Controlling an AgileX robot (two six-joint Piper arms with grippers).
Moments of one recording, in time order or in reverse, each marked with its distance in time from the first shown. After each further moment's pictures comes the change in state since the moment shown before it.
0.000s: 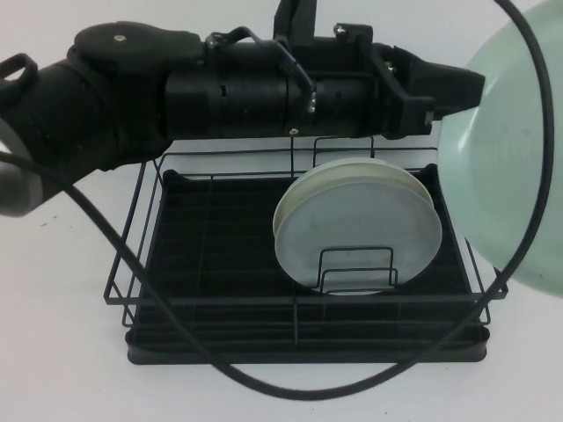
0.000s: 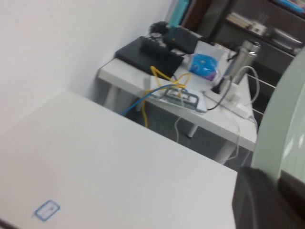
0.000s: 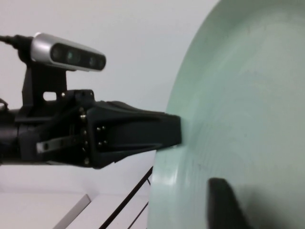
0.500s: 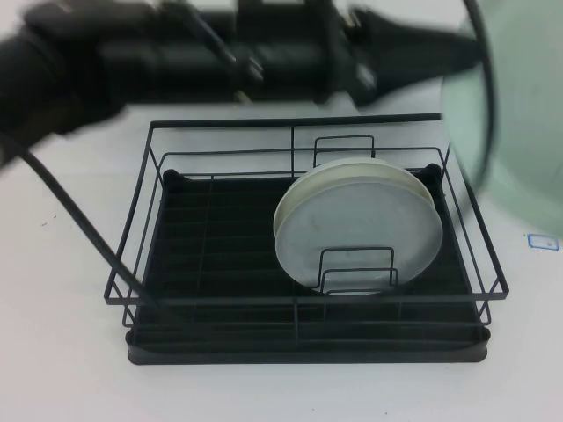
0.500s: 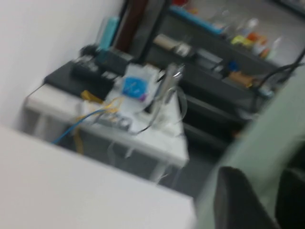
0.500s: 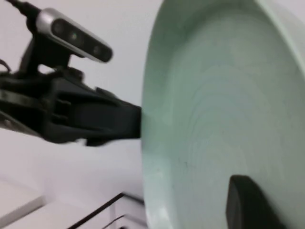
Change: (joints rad) right arm 0.007 0.013 -0.085 0.014 0.001 -0.284; left arm 0.105 0.000 -0.051 -0.106 0.299 0.020
